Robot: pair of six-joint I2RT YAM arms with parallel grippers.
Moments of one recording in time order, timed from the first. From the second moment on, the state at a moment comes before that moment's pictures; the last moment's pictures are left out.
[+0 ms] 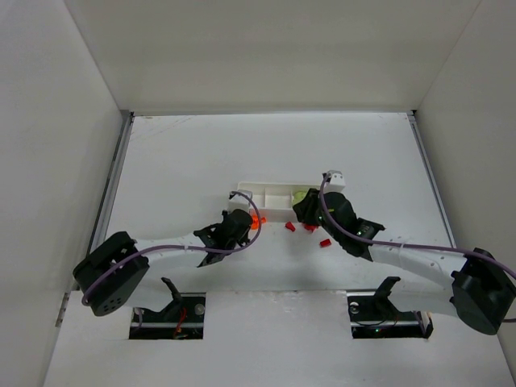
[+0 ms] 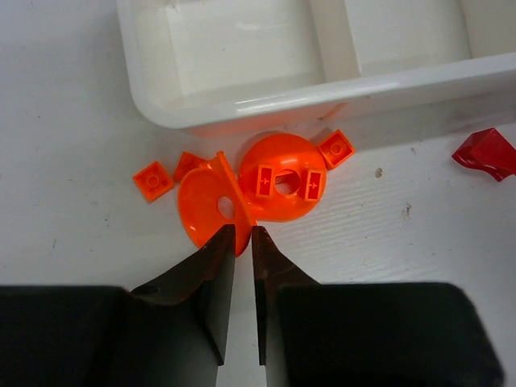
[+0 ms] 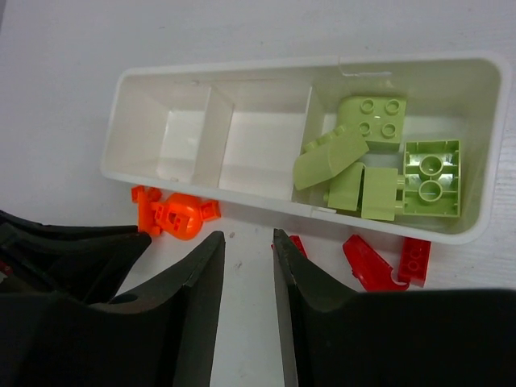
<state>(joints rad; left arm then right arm) -0.91 1.32 0.47 0.14 -0.46 -0.48 0.80 1.15 0.58 0.11 0.33 0.70</state>
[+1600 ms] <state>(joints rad) -0.75 1.42 0.75 0.20 -0.36 -0.48 0.87 1.26 0.58 0.12 0.28 0.60</state>
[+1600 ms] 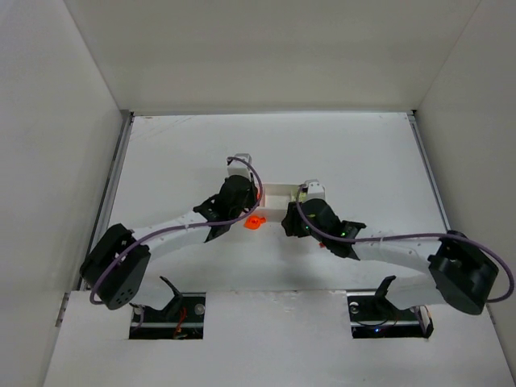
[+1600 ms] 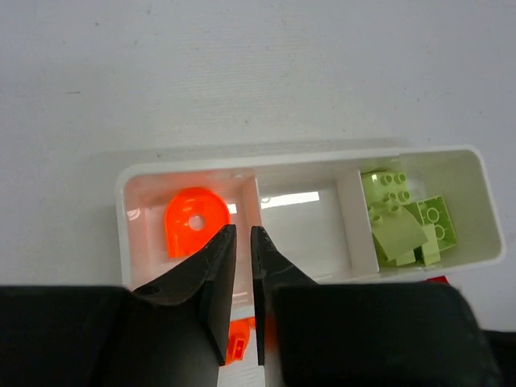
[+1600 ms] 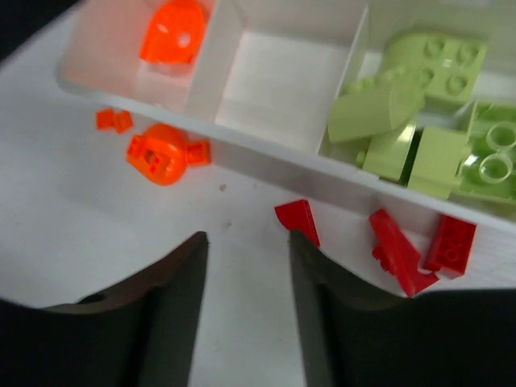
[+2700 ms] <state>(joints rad) -0.68 1.19 0.33 0.27 -0.37 -0.62 1.02 1.43 0.70 -0.02 0.45 0.64</state>
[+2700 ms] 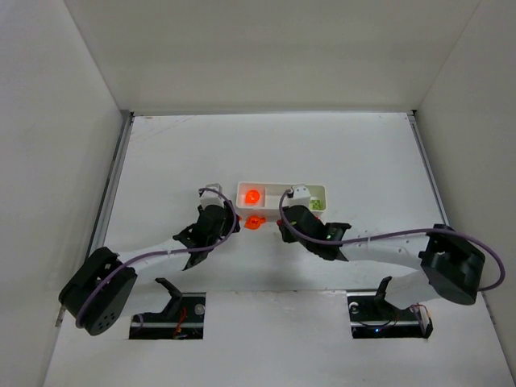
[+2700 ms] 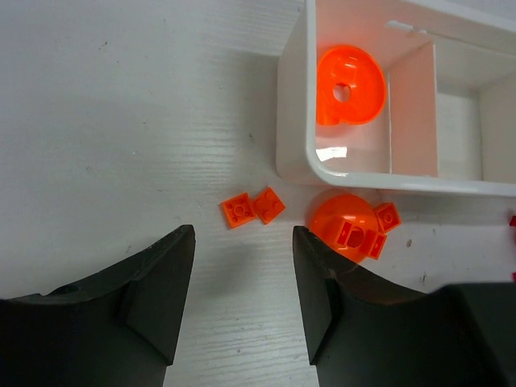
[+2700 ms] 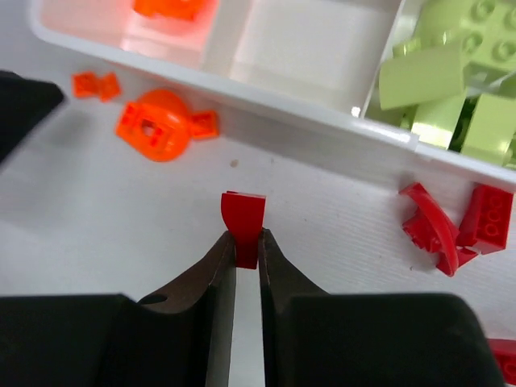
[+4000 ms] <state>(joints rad) -0.78 1.28 0.39 0.23 -0.44 -0.59 0.85 1.34 0.67 0.13 0.40 0.57</state>
